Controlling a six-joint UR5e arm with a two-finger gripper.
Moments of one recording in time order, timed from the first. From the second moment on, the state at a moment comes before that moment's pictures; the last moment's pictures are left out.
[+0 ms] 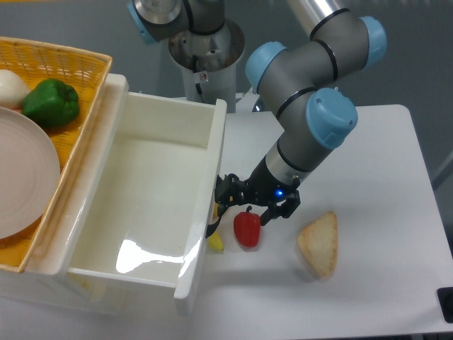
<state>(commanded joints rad) 2.58 -1.97 -1.43 -1.39 1.05 0.53</state>
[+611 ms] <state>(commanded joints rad) 2.64 -2.01 -1.43 -1.27 1.20 0.56</state>
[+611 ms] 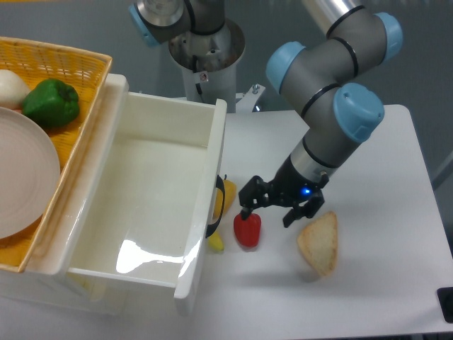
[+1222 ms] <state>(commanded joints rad) 2.73 -2.04 -1.43 -1.24 1.37 1.11</state>
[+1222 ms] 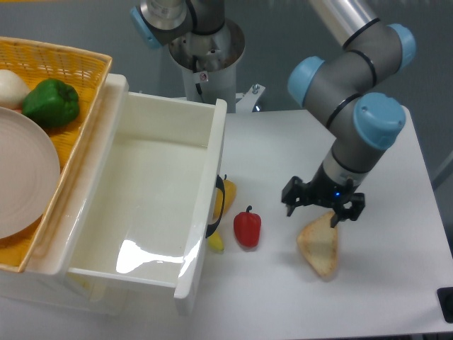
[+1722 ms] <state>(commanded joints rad) 2.77 -2.07 -1.40 -1.21 1.47 1.41</state>
